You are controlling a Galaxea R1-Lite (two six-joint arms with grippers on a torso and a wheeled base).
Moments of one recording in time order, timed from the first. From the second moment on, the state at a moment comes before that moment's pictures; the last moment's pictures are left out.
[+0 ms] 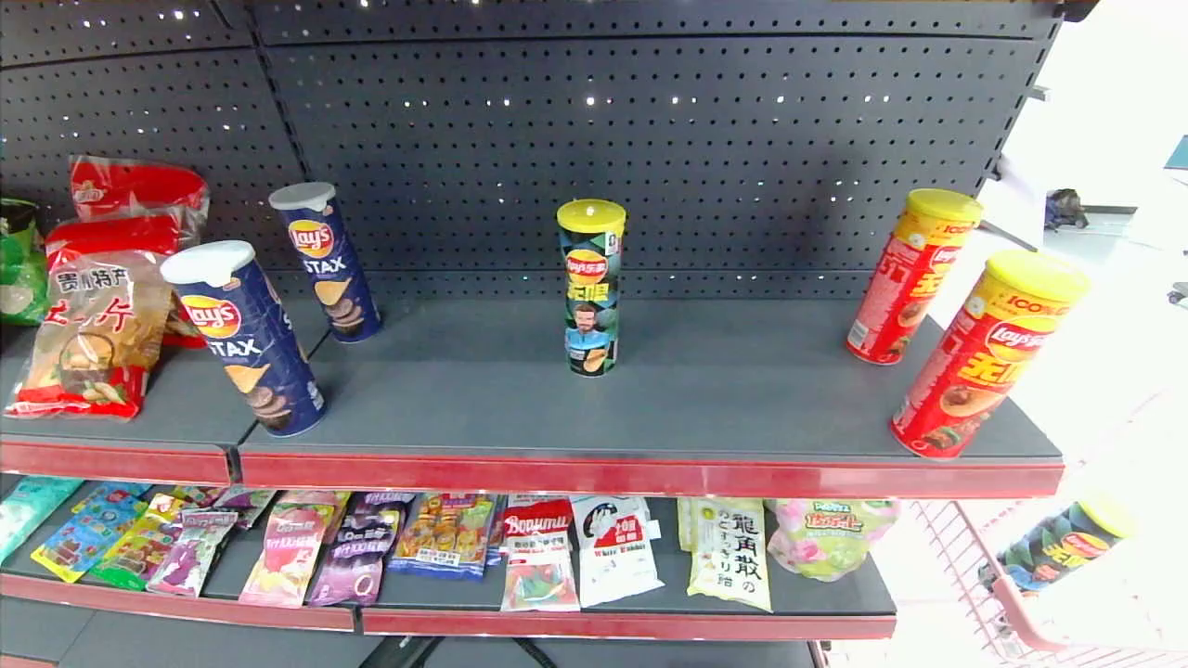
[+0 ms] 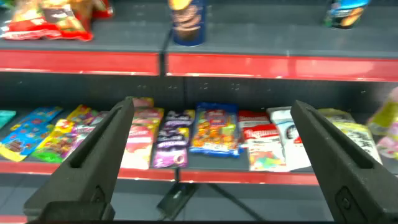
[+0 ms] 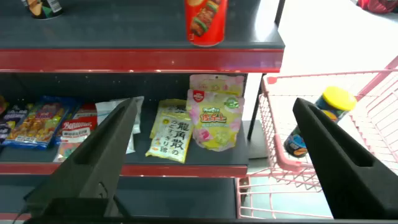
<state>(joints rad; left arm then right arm) 0.00 0.00 0.00 0.00 0.01 -0.01 0.00 0.00 0.00 0.00 0.00 0.00</state>
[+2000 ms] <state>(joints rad) 0.00 0.00 0.00 0.00 0.01 -0.01 0.00 0.00 0.00 0.00 0.00 0.00</state>
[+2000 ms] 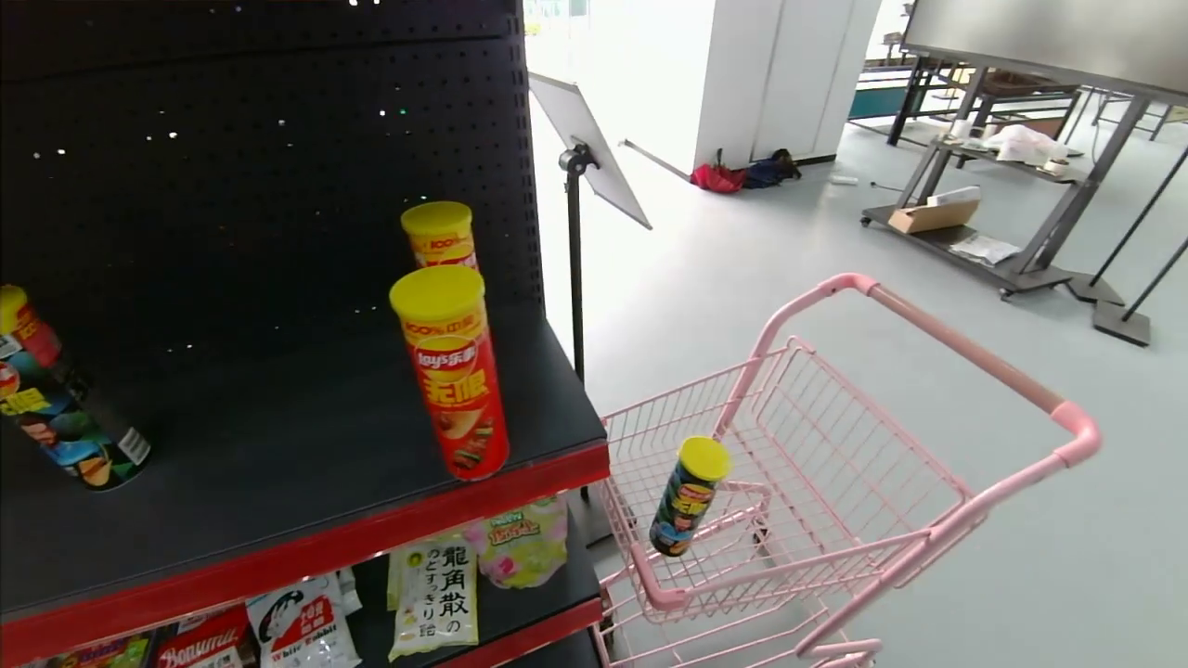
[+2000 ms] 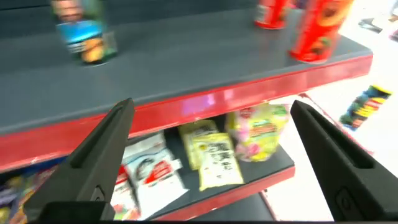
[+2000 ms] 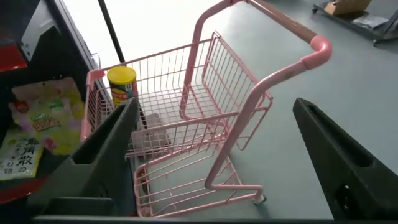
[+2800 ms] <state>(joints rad) 0.00 0.00 0.00 0.00 0.01 -0.01 0.00 0.00 0.00 0.00 -0.01 0.00</state>
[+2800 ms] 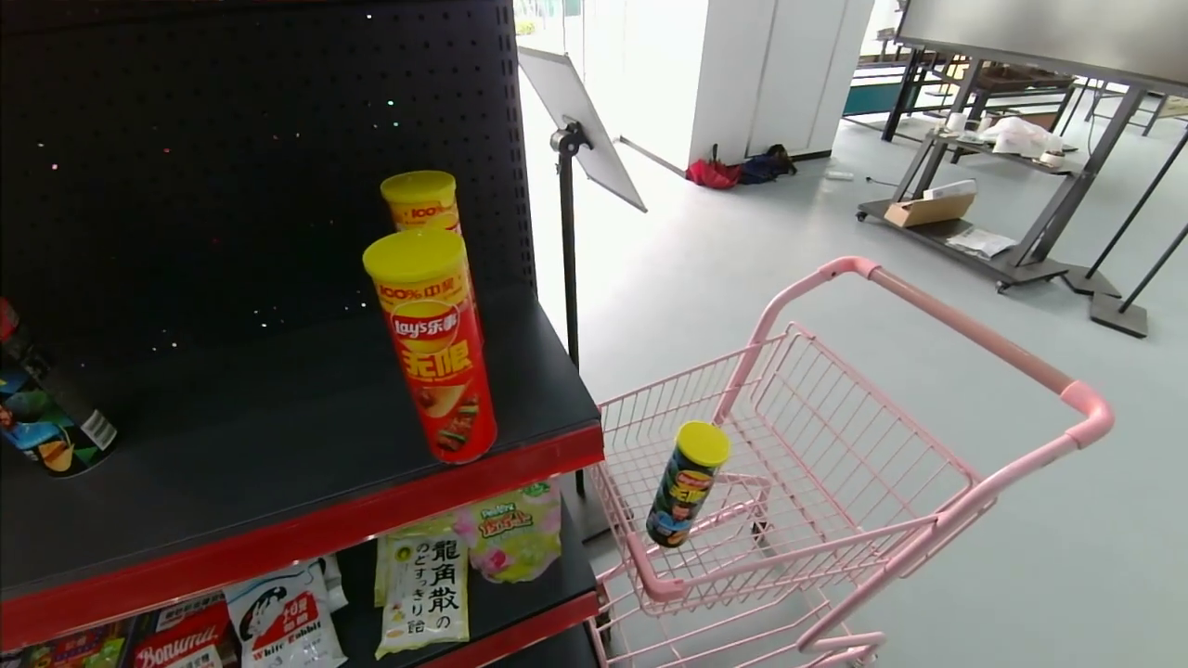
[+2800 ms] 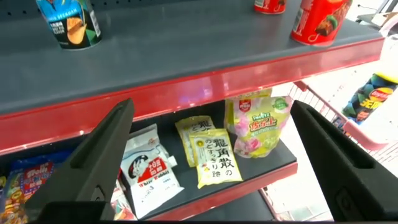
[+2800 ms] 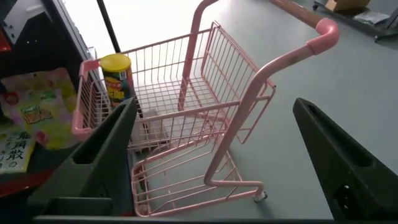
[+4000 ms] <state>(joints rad) 0.00 0.00 0.00 0.00 0.01 -0.01 0.00 0.00 0.00 0.00 -0.01 0.00</state>
